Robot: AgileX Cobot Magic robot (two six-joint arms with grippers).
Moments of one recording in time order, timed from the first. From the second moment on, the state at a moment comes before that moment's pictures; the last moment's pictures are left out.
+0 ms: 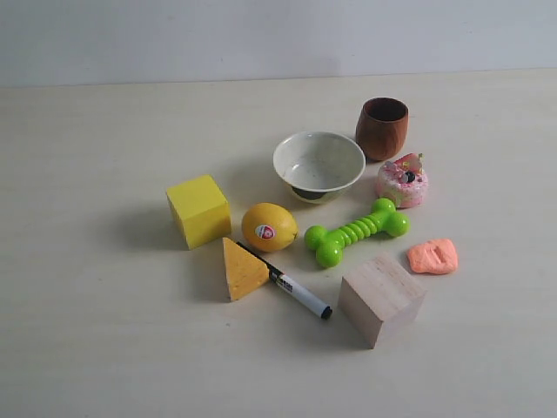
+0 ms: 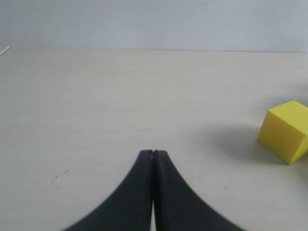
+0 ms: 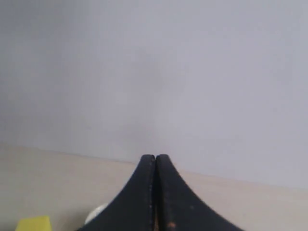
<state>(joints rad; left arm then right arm) 0.03 0.01 0.00 -0.18 0.37 0.17 0.15 0.34 -0.72 0.30 0.53 -0.27</state>
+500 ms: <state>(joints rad) 0.03 0.01 0.00 -0.18 0.37 0.17 -0.12 0.23 -0.33 0.10 0.34 -0.06</state>
